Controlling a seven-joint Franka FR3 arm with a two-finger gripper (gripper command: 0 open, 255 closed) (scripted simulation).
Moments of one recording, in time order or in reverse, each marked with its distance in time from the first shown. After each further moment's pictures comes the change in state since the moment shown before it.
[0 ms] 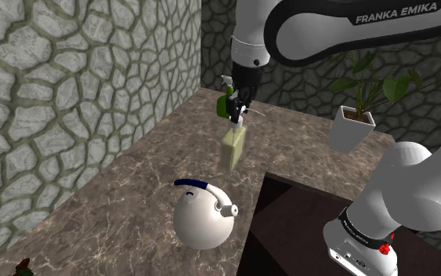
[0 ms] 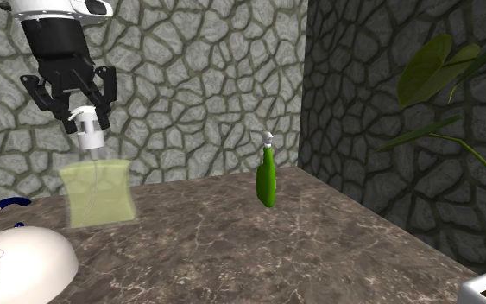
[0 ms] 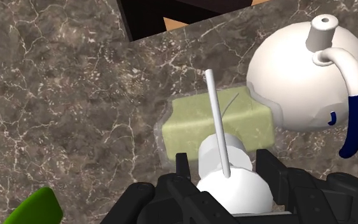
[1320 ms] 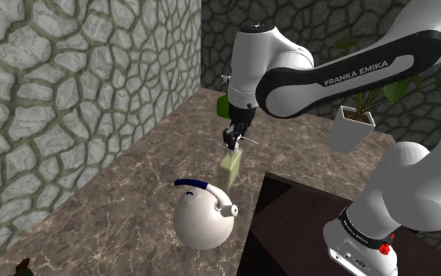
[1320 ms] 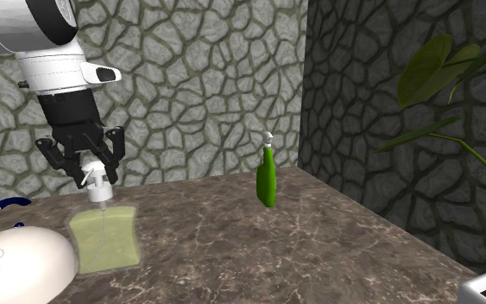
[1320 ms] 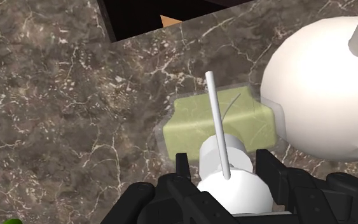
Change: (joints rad) arm -0.002 0.057 0.012 -0.217 -0.017 0.271 0.038
